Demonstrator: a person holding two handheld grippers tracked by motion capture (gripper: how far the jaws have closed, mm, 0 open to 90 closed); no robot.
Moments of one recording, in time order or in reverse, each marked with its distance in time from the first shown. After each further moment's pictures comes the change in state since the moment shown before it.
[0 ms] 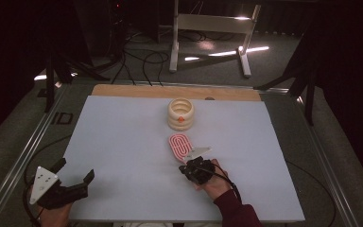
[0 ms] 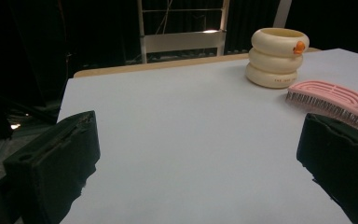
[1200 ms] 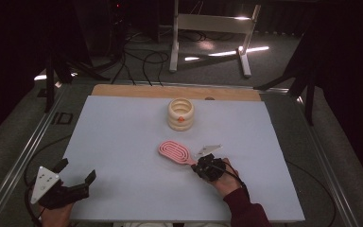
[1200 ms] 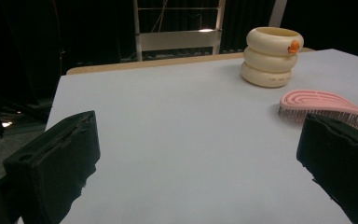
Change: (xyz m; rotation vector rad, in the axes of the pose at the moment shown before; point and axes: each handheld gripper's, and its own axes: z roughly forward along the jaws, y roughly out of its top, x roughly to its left) left arm -0.001 -0.001 0.002 0.001 -0.026 -0.019; right arm -0.029 -0.019 -0.008 0.048 -0.050 0.049
